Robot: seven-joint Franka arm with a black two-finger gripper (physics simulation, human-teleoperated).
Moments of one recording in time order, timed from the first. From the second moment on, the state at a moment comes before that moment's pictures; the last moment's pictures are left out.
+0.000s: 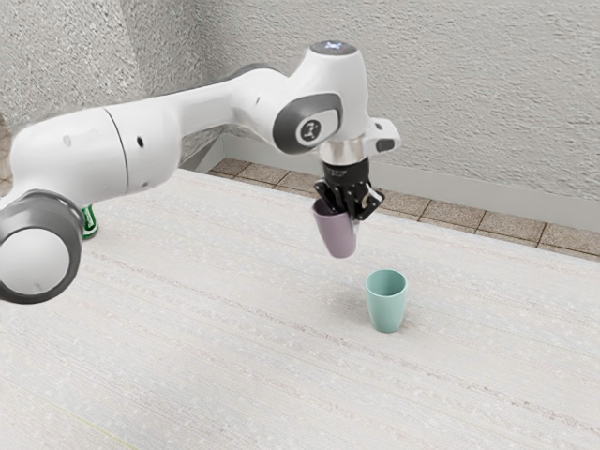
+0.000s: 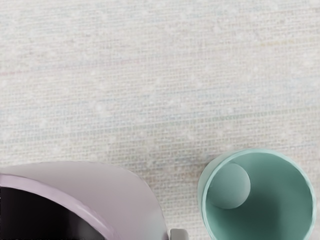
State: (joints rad) arm 0.00 0.71 -0.52 -1.11 0.37 1.80 -0.36
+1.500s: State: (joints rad) arm -0.08 0.78 -0.65 -1.08 0.55 1.77 -0.68
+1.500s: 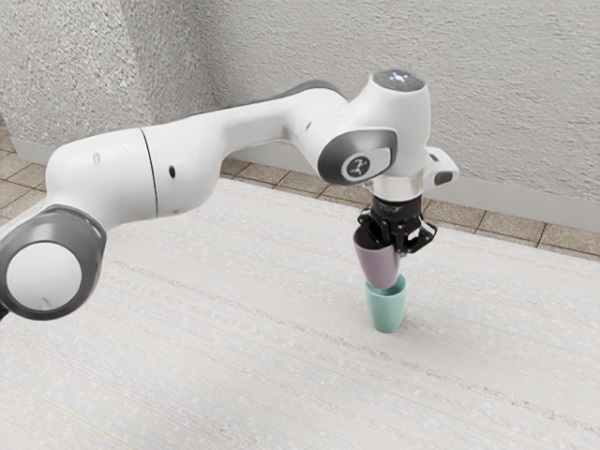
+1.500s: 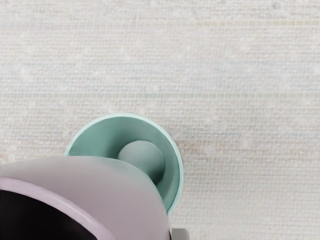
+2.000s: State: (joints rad) arm -0.08 0.80 -0.65 -1.08 0.58 1.78 -0.74
